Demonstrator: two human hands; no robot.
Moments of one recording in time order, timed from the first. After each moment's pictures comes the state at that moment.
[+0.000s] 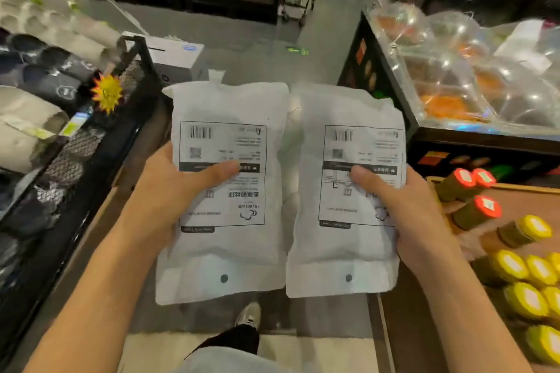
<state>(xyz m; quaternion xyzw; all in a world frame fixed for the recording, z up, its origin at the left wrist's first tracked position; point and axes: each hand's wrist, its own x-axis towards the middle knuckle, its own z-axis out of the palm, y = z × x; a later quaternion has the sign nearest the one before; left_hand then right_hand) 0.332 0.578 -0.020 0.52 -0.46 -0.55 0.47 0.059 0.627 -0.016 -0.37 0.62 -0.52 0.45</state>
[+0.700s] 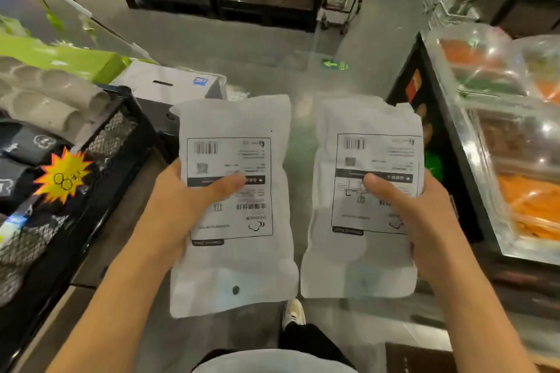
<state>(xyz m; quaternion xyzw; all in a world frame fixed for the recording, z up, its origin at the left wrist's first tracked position) 0.213 0.185 -0.031 0.57 -0.39 -0.54 0.49 -0.068 0.201 -0.028 -0.41 0.62 -0.48 0.47</state>
